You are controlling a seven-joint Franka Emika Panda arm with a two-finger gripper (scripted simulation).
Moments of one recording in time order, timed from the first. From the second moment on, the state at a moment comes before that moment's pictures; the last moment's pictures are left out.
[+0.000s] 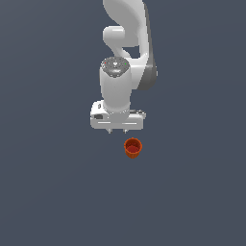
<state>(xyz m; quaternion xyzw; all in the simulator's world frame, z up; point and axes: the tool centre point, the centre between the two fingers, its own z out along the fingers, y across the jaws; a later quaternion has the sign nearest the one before) 0.000 -0.023 0.170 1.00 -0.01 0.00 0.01</state>
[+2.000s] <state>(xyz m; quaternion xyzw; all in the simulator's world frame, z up) -0.011 0.053 0.105 0.92 0.36 0.11 -0.05</state>
